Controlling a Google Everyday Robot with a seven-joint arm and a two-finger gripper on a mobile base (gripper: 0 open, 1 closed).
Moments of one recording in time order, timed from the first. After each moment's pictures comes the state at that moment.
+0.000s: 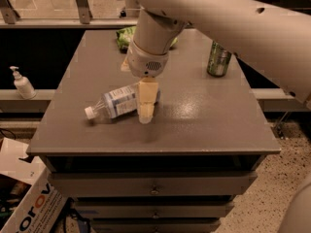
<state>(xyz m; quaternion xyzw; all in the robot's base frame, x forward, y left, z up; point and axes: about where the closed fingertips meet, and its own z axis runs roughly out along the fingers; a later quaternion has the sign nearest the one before) 0.544 0.052 0.853 -0.80 0.57 0.11 0.13</state>
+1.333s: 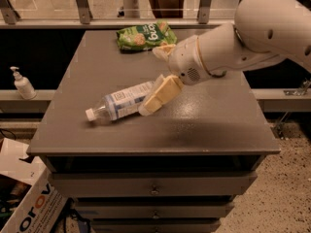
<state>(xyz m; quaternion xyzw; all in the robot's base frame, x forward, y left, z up) 0.533 0.015 0.910 -0.59 0.65 0.26 0.40</state>
